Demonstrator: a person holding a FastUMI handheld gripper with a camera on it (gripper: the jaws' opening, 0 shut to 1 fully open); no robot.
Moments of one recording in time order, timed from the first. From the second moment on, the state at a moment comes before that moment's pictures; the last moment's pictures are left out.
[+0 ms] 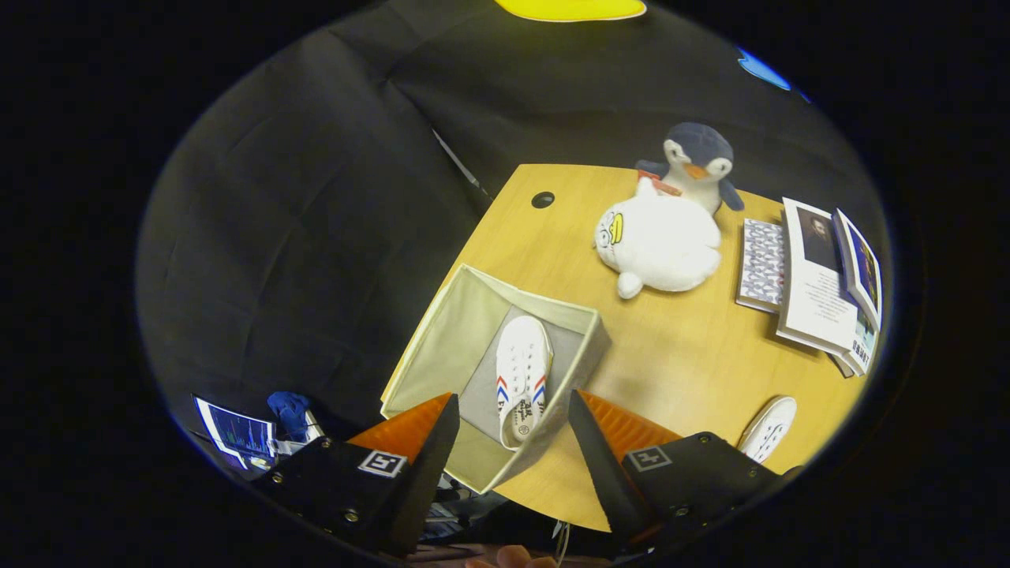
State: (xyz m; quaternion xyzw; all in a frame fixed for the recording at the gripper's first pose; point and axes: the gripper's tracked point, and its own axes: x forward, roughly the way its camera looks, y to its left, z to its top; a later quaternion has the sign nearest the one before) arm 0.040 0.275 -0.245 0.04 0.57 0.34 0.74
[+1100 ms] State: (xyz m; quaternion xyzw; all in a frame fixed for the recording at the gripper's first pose) arm 0.046 0.029 -0.301 0.13 0.60 0.16 0.77
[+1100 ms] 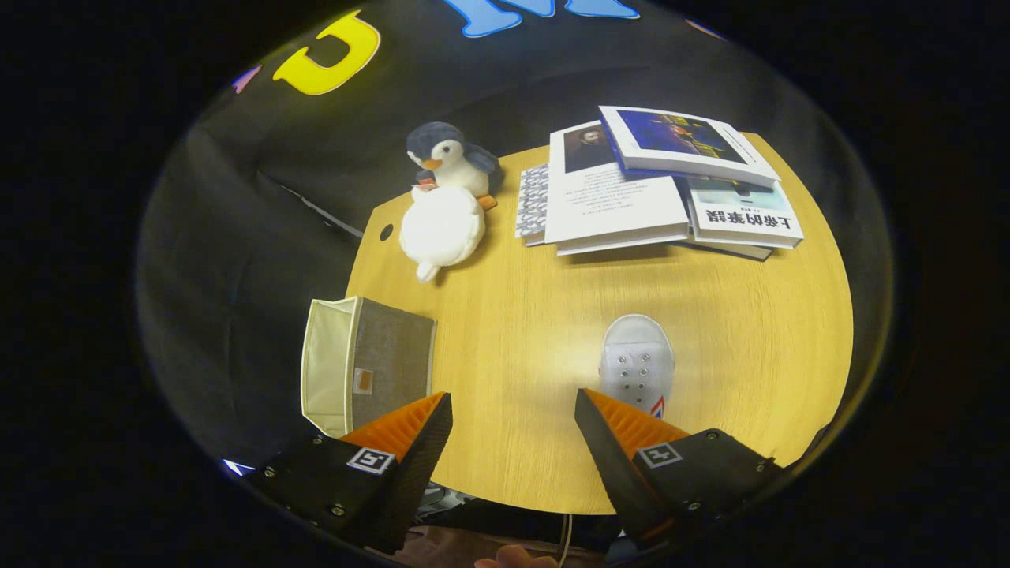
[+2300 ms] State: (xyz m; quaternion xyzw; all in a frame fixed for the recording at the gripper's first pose) arm -0.011 -0.073 -0.436 0.02 0.70 0.09 0.71
